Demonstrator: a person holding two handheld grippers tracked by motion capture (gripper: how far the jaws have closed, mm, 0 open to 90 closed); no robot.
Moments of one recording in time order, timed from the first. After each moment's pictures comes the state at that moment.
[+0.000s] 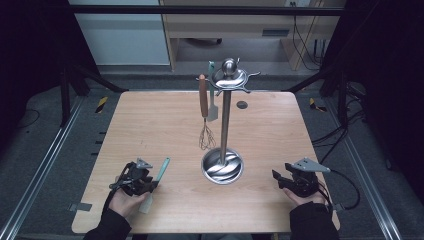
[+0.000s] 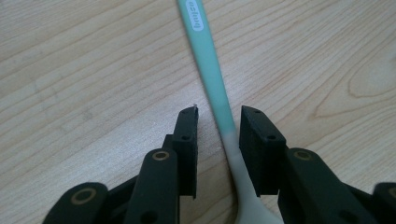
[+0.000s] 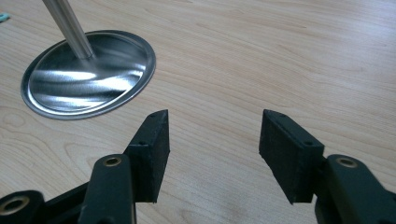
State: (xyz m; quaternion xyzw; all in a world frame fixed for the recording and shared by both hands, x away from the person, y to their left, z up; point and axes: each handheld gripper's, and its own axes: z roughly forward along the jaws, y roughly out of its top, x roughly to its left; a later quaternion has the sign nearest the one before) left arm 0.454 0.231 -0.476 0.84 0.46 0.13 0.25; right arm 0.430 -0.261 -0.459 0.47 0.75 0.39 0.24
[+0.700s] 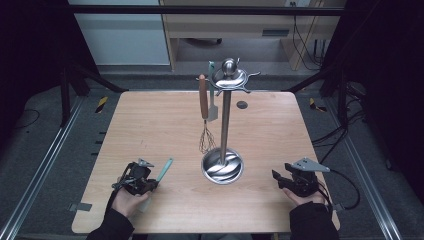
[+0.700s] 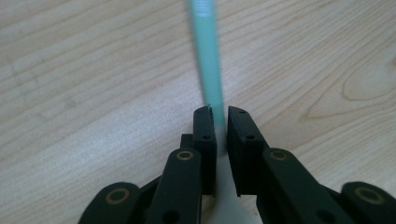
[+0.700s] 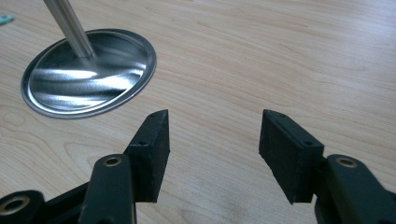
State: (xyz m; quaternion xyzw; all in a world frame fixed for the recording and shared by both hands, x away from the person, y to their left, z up) left arm 0.458 0.227 -0.476 0.83 0.48 0.12 0.25; right arm 0.431 -0.261 -0.459 0.47 0.75 0.39 0.24
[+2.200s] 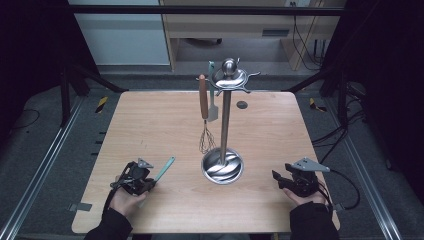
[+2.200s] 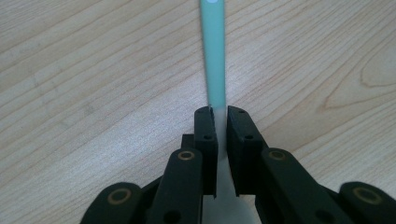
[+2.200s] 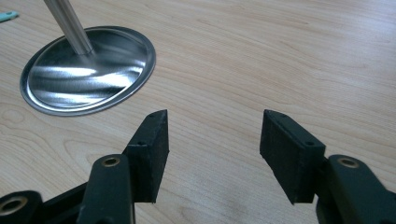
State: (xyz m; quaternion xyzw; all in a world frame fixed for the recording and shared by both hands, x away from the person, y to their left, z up) left arm 0.458 0.233 -0.476 0.85 0.46 0.12 0.23; right arm 0.431 -0.262 -0.460 0.47 0.75 0.39 0.24
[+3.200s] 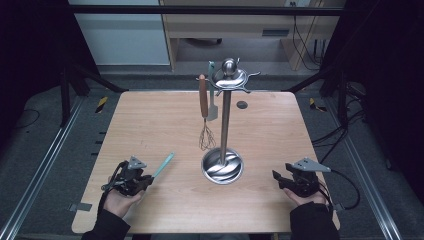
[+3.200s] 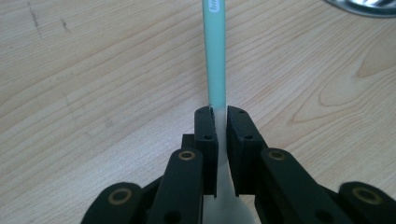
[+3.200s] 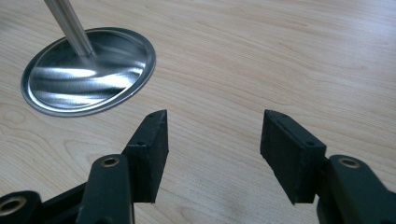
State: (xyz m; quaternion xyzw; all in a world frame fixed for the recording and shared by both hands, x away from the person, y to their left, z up) left arm 0.442 0.242 -0.450 0.83 0.45 0.15 0.29; right arm 0.430 -0.263 -0.459 0.47 0.75 0.39 0.24
